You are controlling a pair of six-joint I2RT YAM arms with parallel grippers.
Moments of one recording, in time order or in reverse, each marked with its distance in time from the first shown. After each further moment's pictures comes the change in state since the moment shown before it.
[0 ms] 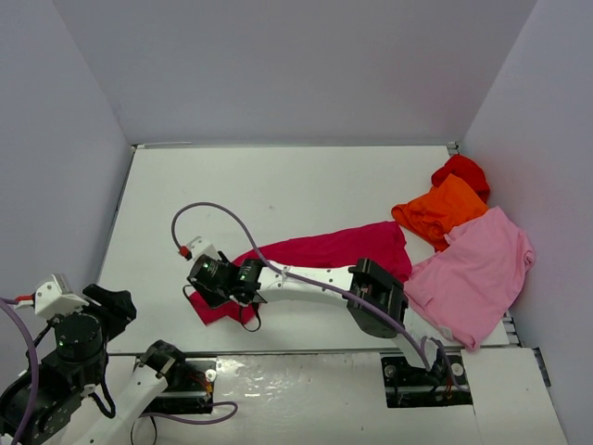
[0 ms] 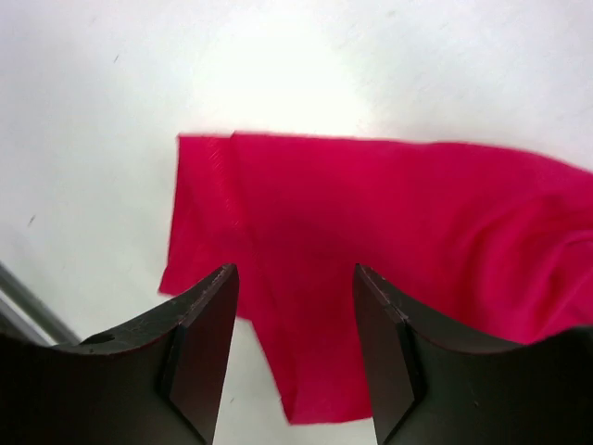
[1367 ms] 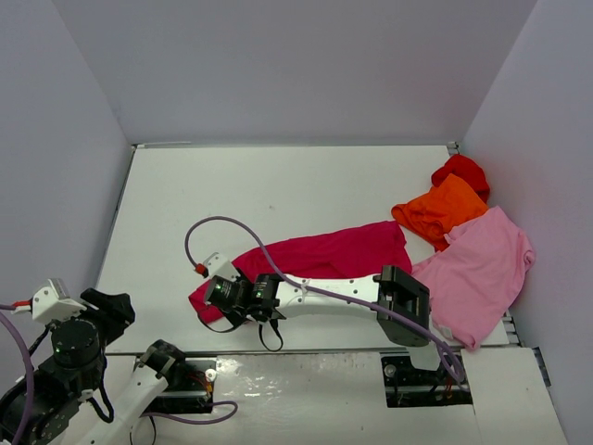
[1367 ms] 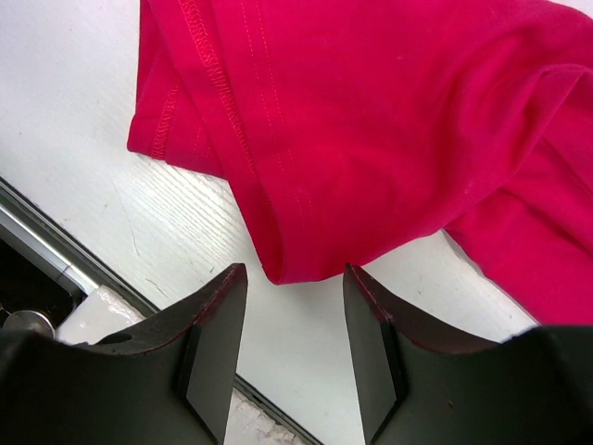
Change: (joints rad) left arm 0.000 -0.033 -0.004 -0.014 0.009 -0.010; right arm 0.077 -0.182 -0.196 -0.123 0.081 0.082
